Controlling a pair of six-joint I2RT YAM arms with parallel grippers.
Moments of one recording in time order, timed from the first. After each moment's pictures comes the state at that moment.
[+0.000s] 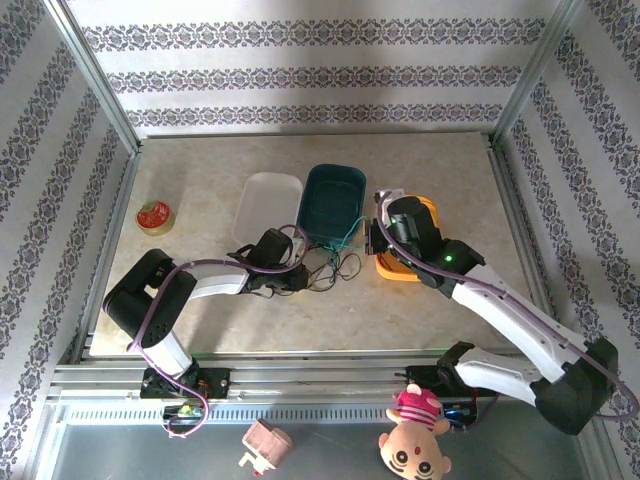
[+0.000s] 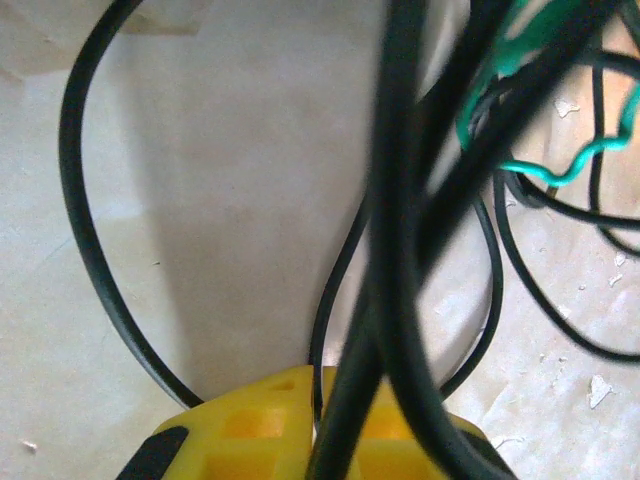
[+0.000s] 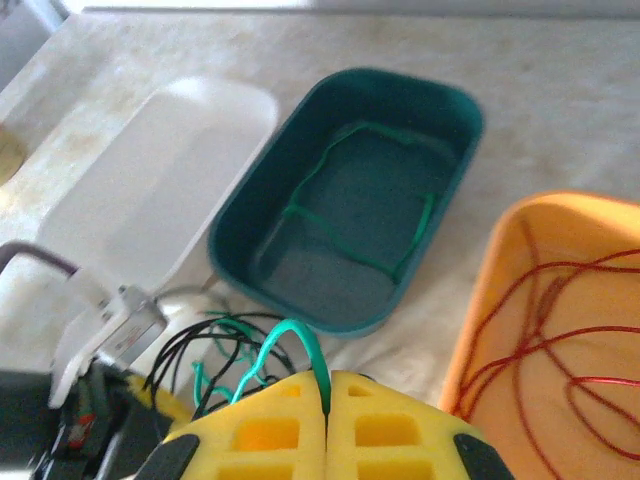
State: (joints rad) left arm -0.61 1.66 0.72 -0.01 0.31 -0.48; right arm 0.62 1.05 0.94 -0.47 0.16 0.35
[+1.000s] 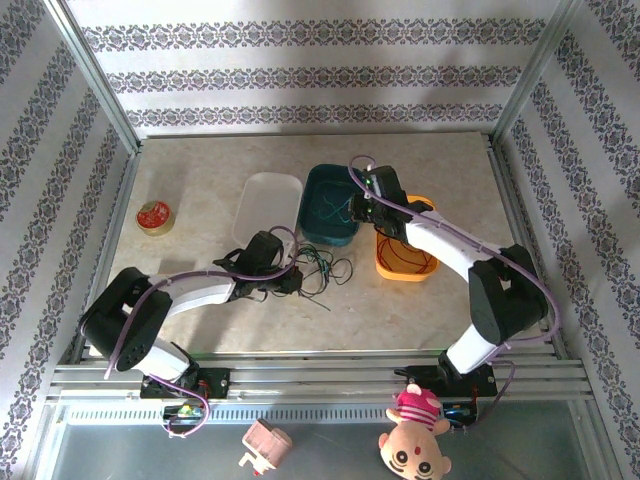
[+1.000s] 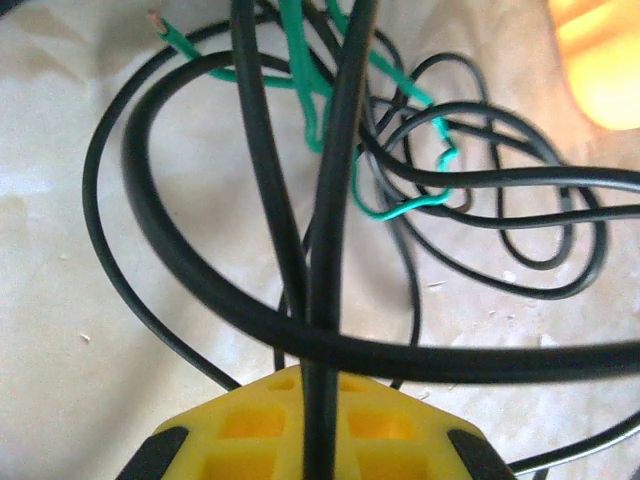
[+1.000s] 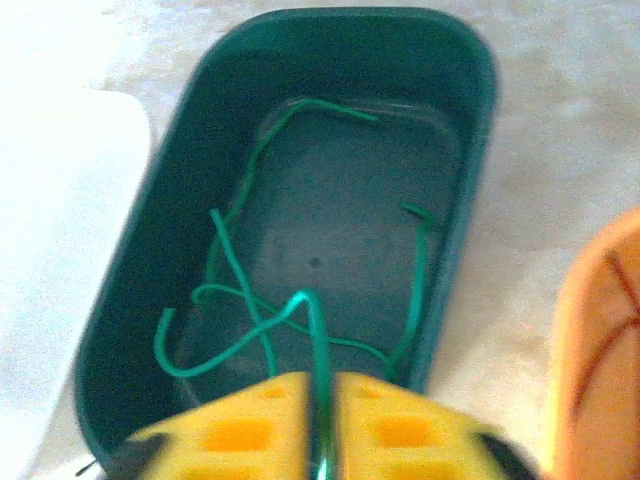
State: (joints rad) left arm -0.61 1.49 0.64 -0.03 0.29 -0.48; right arm 0.45 1.63 1.11 -0.21 -0.04 0.48
